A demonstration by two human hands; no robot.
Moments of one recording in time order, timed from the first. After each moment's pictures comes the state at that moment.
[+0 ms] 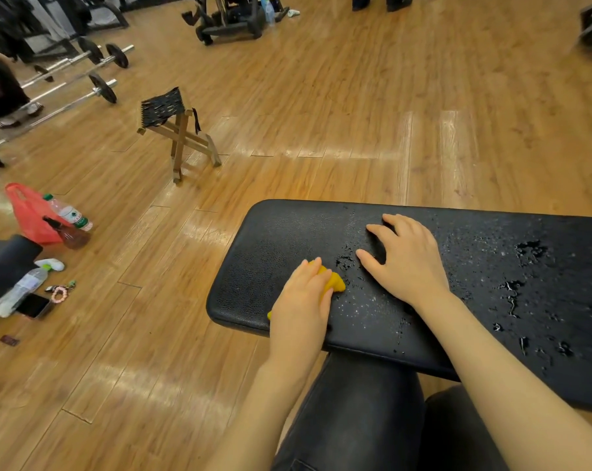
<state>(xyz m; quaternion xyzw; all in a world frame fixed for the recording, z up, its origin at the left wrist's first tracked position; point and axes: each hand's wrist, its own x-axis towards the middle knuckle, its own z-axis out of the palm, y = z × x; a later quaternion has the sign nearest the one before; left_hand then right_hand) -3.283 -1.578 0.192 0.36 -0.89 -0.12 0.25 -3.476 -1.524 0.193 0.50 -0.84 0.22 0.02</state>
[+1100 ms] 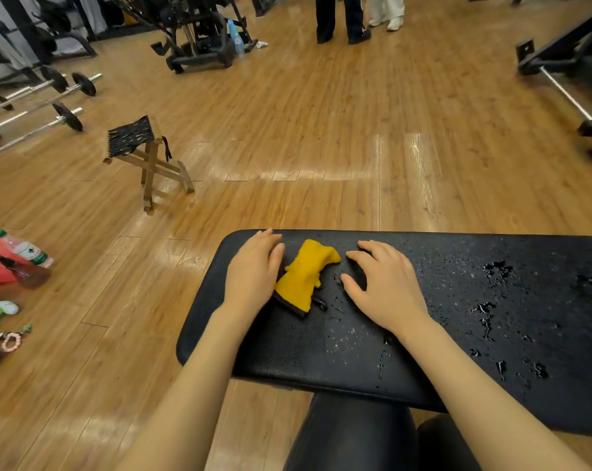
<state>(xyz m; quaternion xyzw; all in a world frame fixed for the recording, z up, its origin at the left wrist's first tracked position) -3.330 -1.688 0.224 0.37 -0.89 -0.19 0.19 -3.480 -1.523 0.195 0.48 -0.84 0.25 0.00</state>
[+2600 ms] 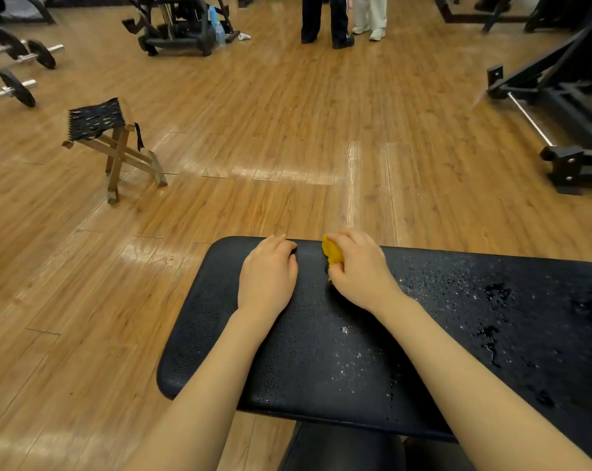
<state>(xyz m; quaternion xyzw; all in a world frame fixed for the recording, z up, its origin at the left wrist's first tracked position) -3.364 -1.703 0.194 0.32 -0.91 -0.14 0.23 -3.484 -1.585 0.225 0.47 -0.84 0.27 -0.08</state>
